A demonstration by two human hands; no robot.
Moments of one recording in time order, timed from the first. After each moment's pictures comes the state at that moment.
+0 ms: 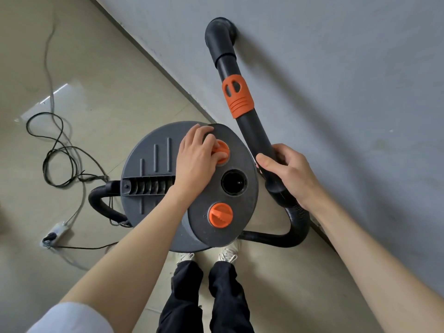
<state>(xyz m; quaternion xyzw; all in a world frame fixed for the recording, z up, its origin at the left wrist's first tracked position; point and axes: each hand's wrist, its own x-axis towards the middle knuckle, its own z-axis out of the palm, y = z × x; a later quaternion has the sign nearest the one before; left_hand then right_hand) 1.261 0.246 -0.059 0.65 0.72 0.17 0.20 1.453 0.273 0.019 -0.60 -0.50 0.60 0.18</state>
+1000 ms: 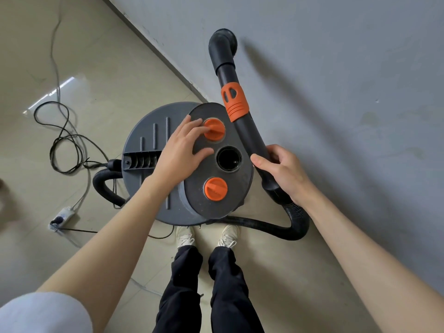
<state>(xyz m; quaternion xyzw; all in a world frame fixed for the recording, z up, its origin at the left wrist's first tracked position) 1.244 0.204 -0.041 0.65 0.68 0.18 0.28 1.472 0.231 0.008 -0.60 -0.50 0.61 0.15</state>
